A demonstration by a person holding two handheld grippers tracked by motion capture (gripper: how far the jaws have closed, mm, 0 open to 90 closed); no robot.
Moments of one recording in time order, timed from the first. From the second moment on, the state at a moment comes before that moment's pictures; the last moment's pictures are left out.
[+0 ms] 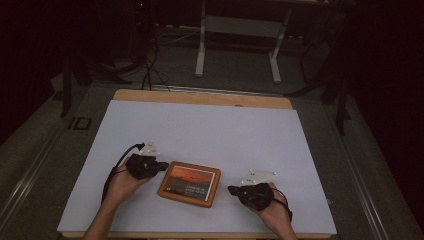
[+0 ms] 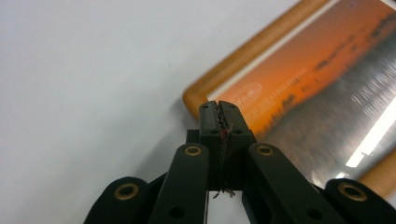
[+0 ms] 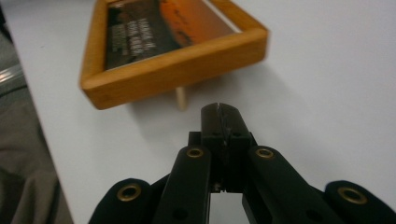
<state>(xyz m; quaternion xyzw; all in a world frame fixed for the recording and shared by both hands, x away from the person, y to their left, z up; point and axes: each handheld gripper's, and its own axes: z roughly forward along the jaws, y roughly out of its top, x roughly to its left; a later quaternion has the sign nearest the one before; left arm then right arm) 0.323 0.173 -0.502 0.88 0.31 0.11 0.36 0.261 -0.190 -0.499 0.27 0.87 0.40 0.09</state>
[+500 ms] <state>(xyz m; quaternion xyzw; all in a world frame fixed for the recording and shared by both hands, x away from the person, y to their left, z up) 0.357 0.151 -0.506 0.88 0.29 0.12 0.35 0.247 -0.172 -0.496 0.22 0.88 0.41 0.07</state>
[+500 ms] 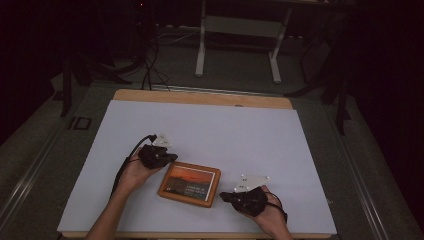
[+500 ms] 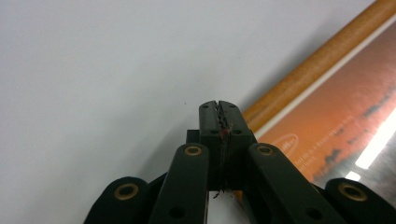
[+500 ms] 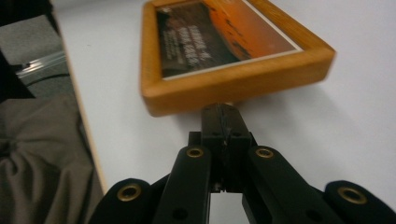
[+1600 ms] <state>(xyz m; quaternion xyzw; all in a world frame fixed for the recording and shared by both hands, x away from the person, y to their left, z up) 0.370 0.138 -0.520 0.90 0.29 0.08 0.32 0.225 -0.138 -0.510 0.17 0.91 0.37 0.07</state>
